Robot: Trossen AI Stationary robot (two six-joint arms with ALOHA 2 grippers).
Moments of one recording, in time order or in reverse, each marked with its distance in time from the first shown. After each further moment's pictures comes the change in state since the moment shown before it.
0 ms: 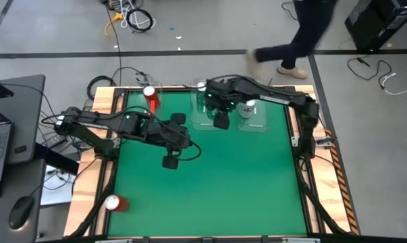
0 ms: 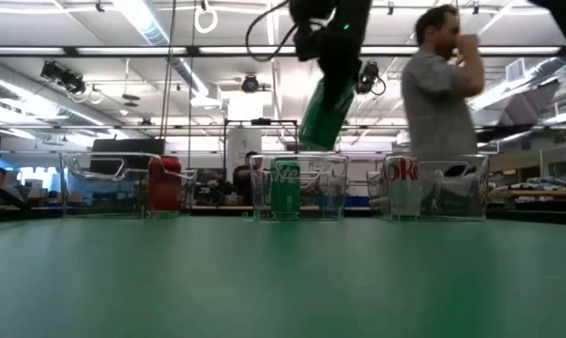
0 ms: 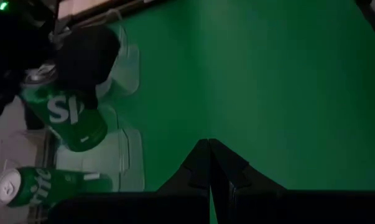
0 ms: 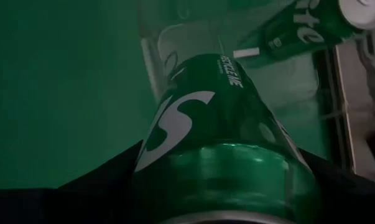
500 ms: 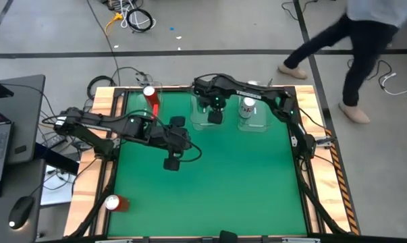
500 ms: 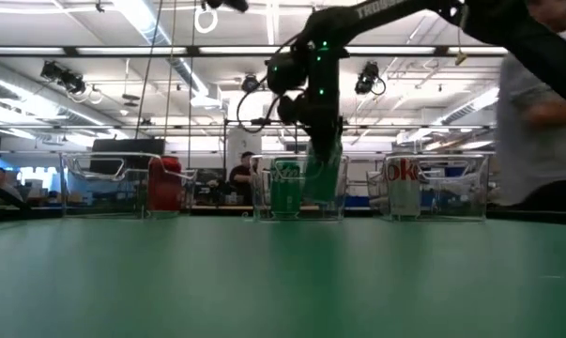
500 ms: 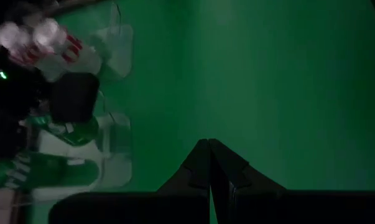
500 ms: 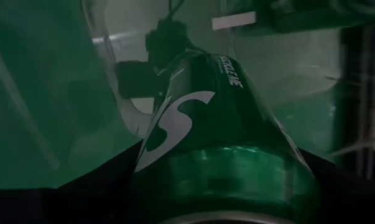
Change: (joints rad) left arm -0.001 -0.008 -0.074 0.029 0.002 -0.068; right arm -0.115 0.319 0.179 -0.080 -0.007 -0.094
